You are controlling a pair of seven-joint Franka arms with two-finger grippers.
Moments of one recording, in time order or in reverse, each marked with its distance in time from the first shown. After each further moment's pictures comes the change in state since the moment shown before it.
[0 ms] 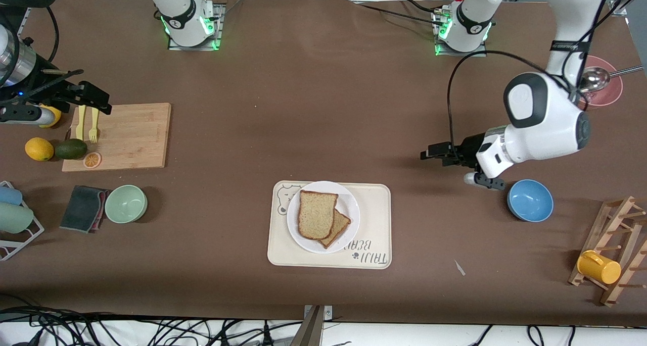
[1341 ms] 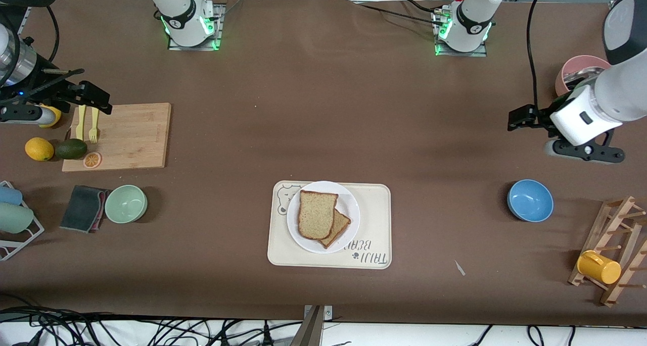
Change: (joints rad) left arm 0.023 -0.078 0.045 0.447 0.583 -0.538 -0.191; right arm 0.001 0.000 0.003 0.002 0.000 0.000 0.000
